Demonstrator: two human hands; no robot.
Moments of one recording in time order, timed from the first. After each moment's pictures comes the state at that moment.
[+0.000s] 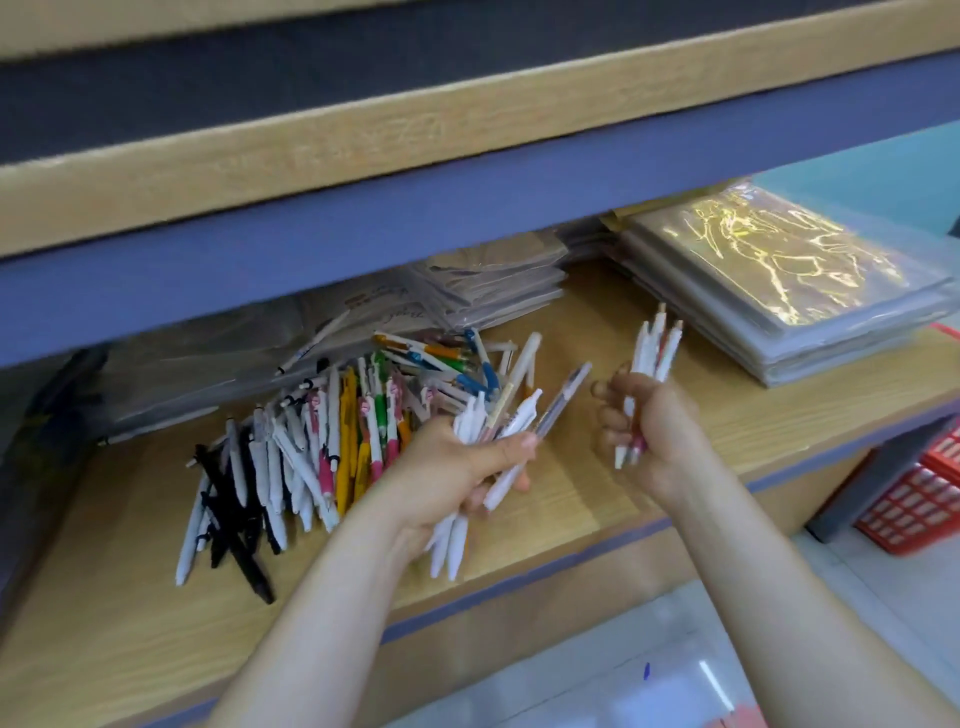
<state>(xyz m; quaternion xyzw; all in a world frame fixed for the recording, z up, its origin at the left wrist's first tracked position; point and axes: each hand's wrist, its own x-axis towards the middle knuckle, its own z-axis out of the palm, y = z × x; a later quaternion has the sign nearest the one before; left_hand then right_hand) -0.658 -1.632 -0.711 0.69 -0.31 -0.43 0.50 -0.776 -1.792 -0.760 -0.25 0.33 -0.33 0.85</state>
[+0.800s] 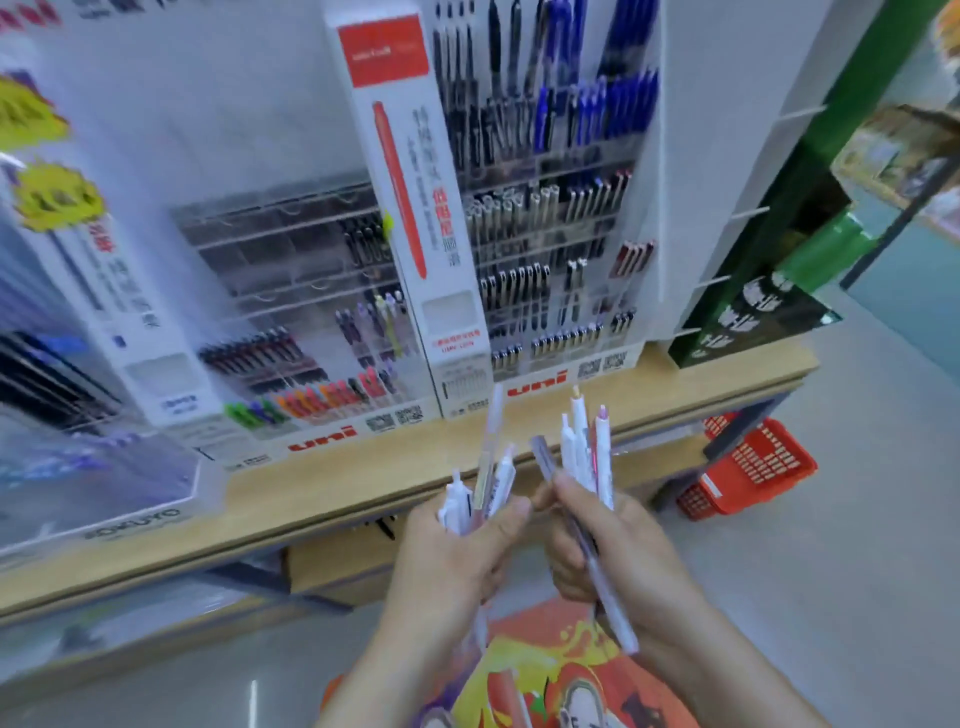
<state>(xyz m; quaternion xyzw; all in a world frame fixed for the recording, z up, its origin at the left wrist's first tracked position) -0.823 -1.511 -0.200 0.67 -0.16 -0.39 0.61 -0.923 -1.605 -0.206 -0.40 0.34 -0.16 0.84</state>
